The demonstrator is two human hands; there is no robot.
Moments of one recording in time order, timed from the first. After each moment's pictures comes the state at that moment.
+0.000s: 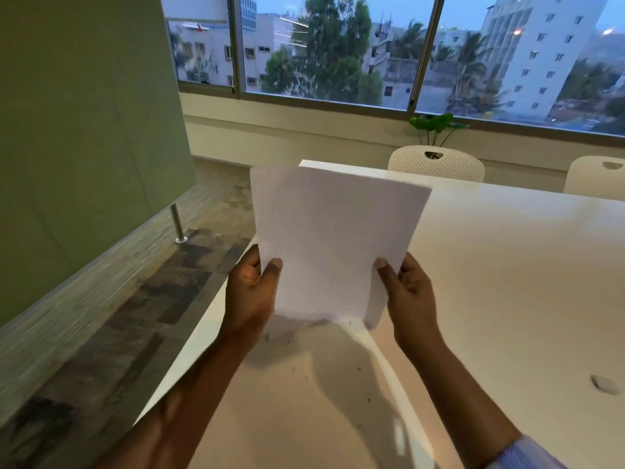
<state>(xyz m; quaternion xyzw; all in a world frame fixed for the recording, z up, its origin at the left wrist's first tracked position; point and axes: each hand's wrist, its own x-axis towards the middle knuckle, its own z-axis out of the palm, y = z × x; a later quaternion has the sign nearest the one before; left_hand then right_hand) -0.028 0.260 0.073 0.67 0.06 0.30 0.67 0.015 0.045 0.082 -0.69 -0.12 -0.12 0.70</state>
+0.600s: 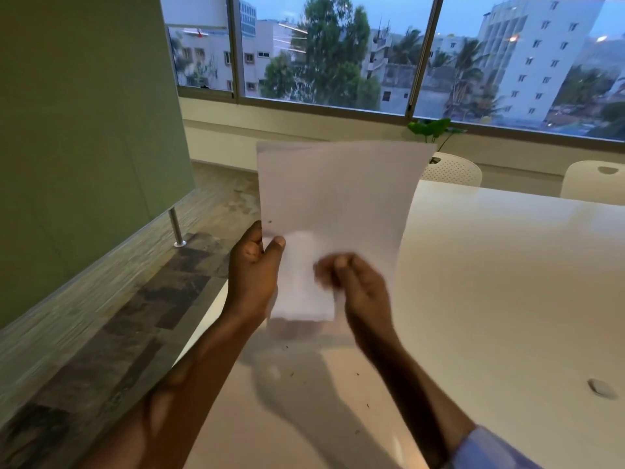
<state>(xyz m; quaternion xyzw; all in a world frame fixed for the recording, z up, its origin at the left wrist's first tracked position) -0.005 0.257 0.106 0.63 0.04 0.32 0.70 -0.005 0.097 0.099 -0.72 -0.20 -0.10 0.66</state>
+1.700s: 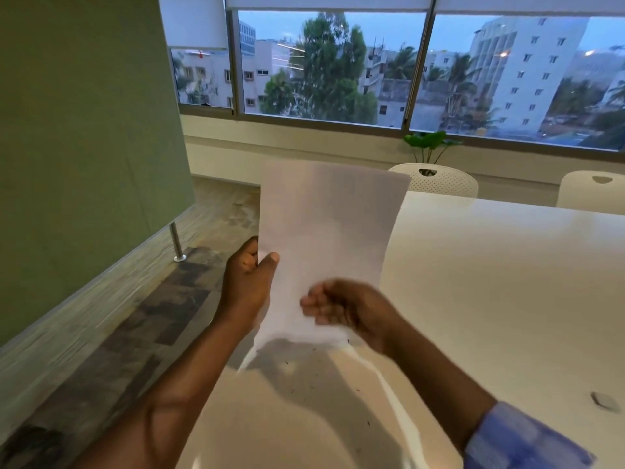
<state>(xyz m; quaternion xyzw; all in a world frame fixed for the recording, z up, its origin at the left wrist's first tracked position) 0.001 0.272 0.111 0.65 0.04 0.28 0.70 0.045 0.083 0.094 -0.65 -0.14 0.24 0.70</state>
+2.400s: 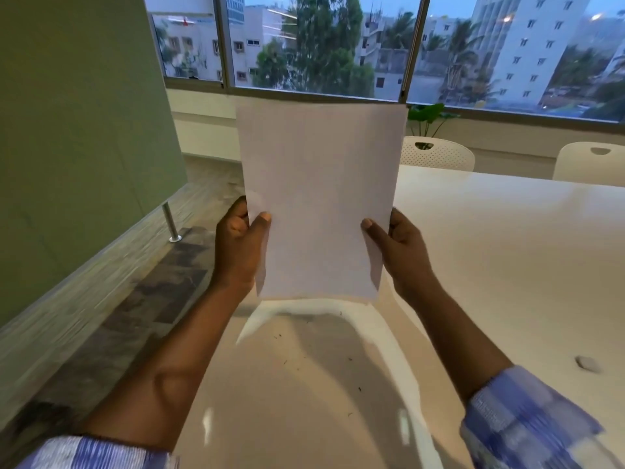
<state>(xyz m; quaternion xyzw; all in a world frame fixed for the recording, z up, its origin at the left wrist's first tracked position) 0.015 0.270 0.113 0.65 0.02 0.34 0.68 0.070 0.031 0.108 -0.72 -0.17 -0.08 0.67</state>
